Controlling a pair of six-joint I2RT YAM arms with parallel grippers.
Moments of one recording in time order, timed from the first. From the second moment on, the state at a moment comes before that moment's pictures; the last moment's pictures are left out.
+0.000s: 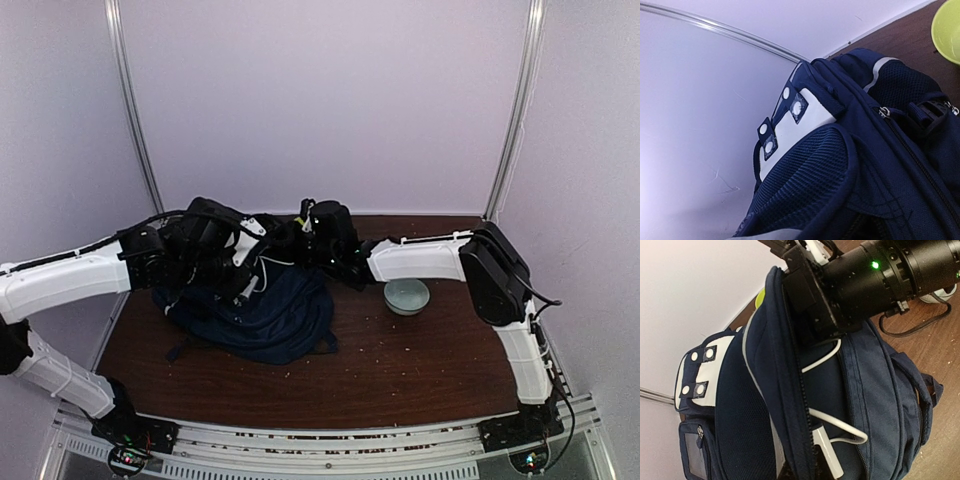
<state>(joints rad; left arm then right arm) -0.90 1.32 1.11 -0.53 -0.36 0.15 0.86 2.26 1.72 0.32 -0.09 1.07</state>
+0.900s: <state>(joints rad) -0.85 1.35 0.99 -0.37 -0.31 -0.02 0.74 1.99 1.42 0.25 -0.42 0.93</state>
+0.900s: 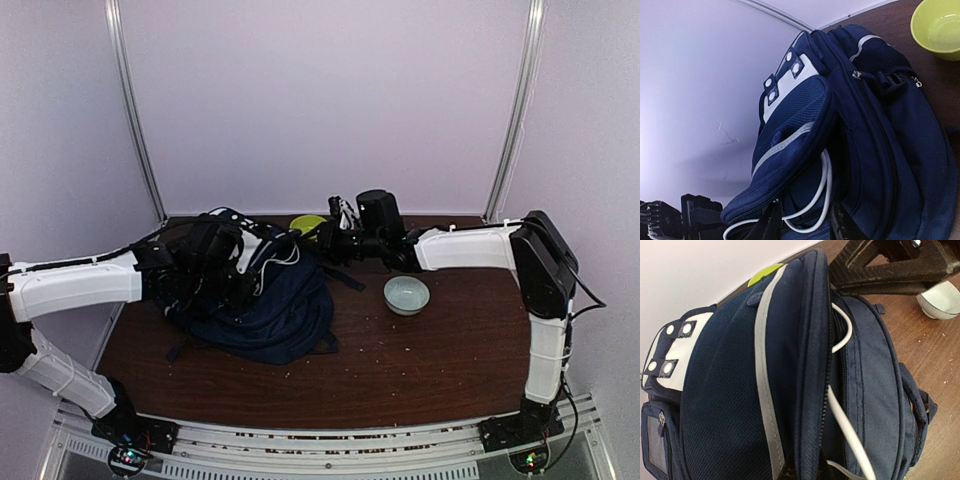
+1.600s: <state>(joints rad) -0.84 1.33 1.00 -0.39 -0.30 -0.01 0.81 2.19 1.62 0.33 -0.51 1.05</state>
